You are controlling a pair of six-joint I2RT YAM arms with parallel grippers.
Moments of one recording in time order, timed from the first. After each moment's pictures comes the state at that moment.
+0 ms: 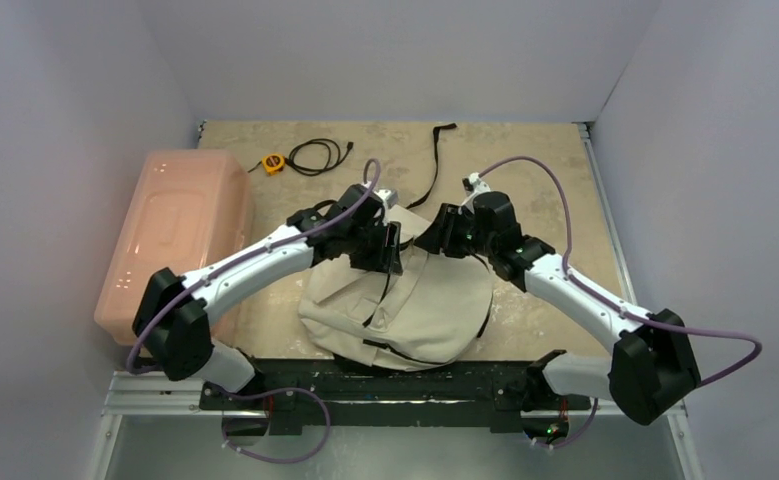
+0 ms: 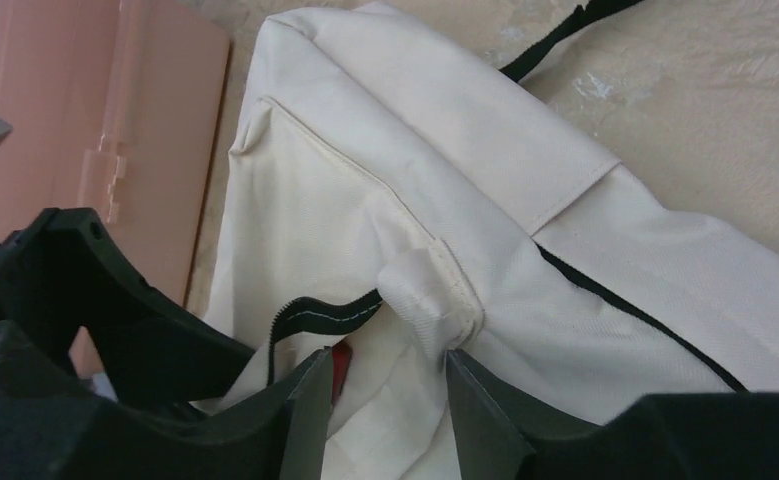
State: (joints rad) left arm -0.77 1.53 1.20 -0.62 0.17 -0.57; right arm 0.52 1.24 0.79 -0.09 -0.22 0.70
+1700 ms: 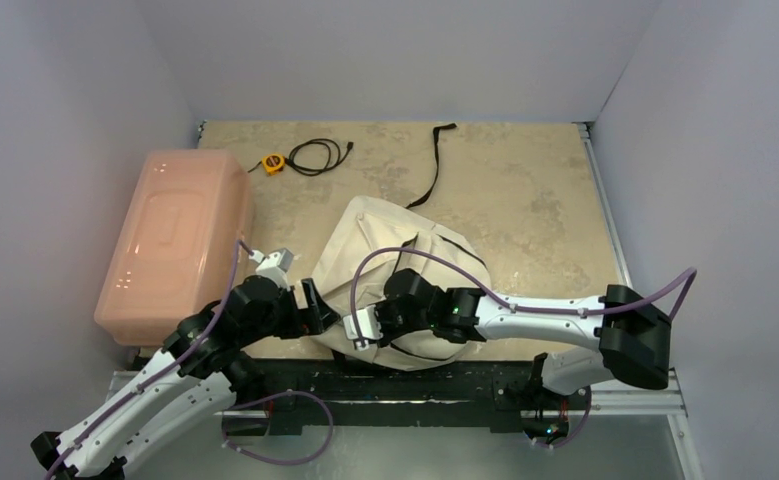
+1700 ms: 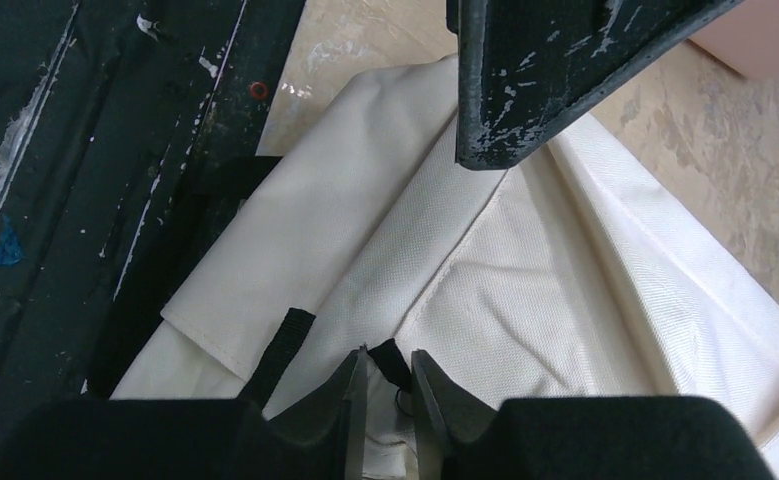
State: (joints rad) left arm -0.77 0.46 0.57 -0.79 -0.03 -0.87; right arm 1.20 1.38 0.81 -0.10 -0.15 -0.72
